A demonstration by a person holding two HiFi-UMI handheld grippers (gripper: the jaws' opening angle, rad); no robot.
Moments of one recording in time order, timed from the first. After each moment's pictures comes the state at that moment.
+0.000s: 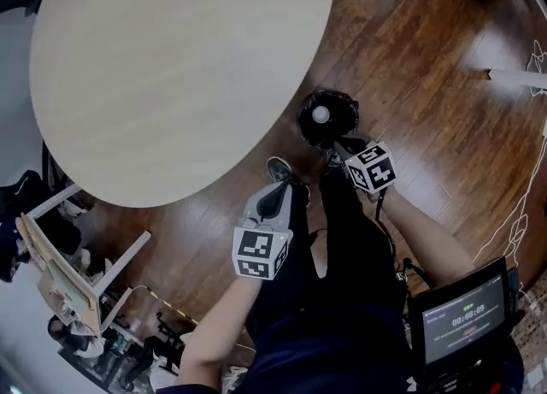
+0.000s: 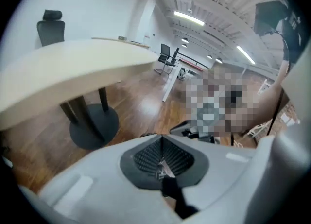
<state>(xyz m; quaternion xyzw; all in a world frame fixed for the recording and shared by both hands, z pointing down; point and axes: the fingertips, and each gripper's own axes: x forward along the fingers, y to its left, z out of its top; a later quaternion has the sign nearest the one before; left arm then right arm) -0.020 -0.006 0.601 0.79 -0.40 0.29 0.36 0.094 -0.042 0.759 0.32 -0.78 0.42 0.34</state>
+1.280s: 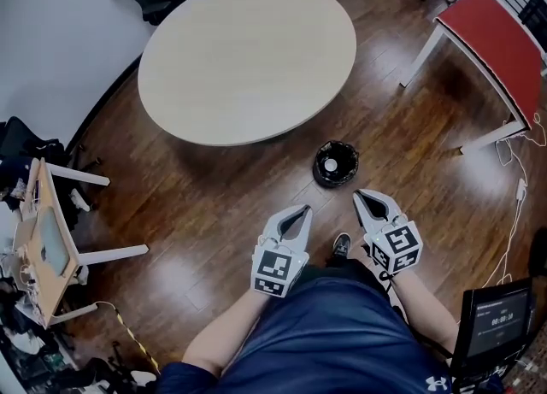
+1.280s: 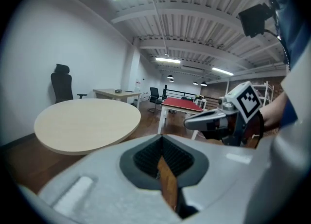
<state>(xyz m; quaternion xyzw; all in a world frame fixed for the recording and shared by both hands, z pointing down) -0.048 0.130 0.383 0.87 -0.44 0.14 0.16 0.056 0.098 0.395 0.42 -0.88 0.17 0.15</state>
